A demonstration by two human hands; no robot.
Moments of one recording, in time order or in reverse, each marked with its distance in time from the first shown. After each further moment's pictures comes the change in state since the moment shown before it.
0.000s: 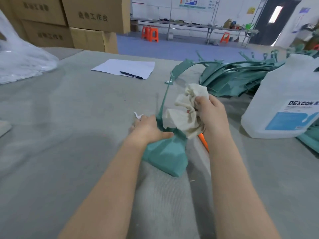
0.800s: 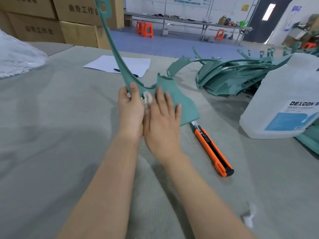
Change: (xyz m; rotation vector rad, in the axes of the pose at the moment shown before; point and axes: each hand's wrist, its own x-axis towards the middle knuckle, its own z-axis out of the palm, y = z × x) left_hand 0.006 0.019 -0.033 -1.475 0.534 0.034; right_hand -0.034 0.048 0.080 -0.876 -0.164 -0.623
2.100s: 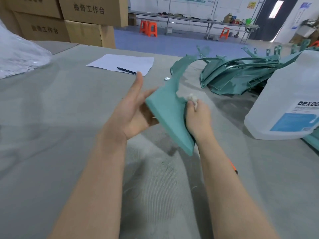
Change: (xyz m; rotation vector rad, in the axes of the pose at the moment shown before) left_hand 0.000 0.021 -0.027 -0.082 -0.735 -0.450; right_hand 0.035 0.071 -0.033 0.332 0.068 0.402
